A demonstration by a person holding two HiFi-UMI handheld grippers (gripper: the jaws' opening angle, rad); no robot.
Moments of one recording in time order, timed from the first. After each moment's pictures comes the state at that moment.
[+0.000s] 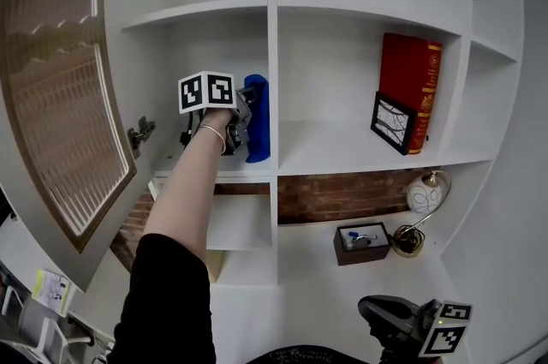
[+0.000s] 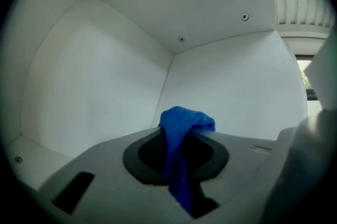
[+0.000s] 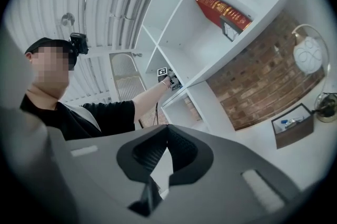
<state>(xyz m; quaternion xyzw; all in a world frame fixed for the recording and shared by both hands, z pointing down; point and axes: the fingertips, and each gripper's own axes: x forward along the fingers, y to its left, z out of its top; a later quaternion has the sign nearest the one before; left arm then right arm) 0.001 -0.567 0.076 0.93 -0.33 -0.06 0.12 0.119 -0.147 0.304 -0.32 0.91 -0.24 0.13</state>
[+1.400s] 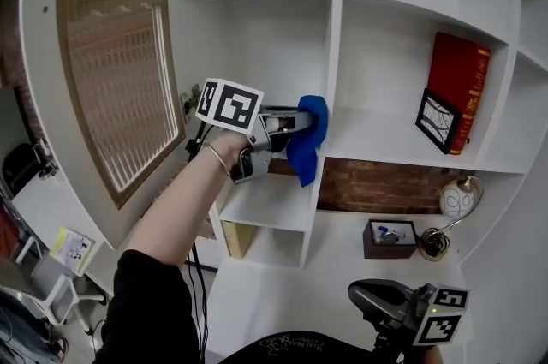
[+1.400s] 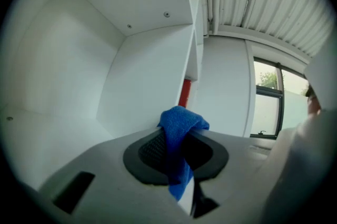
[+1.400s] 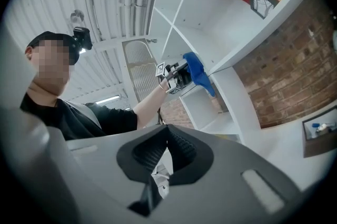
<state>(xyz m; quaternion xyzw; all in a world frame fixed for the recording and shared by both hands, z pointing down) 0.005 -0.396 0.124 0.99 -0.11 0.02 0.12 0.050 -0.158 0.296 -0.22 0.95 -0.22 0.08</state>
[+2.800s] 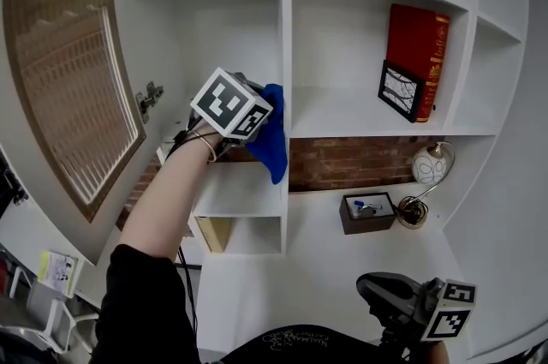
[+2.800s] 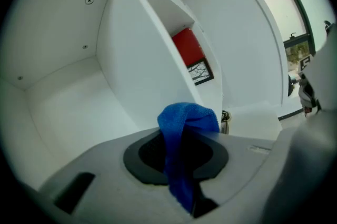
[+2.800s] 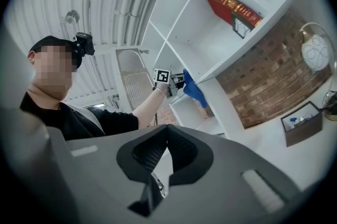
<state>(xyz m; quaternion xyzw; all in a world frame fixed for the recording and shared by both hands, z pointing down) 0.008 -0.450 0.159 0.89 -0.31 0.27 -0.18 0.082 -0.128 0.299 -0.30 0.92 -0.23 0.12</state>
